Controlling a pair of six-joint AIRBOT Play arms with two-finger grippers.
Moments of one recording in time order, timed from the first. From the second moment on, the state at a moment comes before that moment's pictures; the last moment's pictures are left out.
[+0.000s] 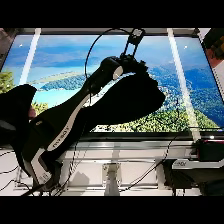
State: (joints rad) left arm -0.74 -1.88 2.03 1.54 -0.67 -1.61; right arm -0.68 -1.54 2.00 -0.86 1.42 1.43
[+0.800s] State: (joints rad) left arm -0.49 -1.95 2.02 1.37 -1.04 -1.67; right arm -0.44 -1.66 1.25 -0.85 1.38 1.40
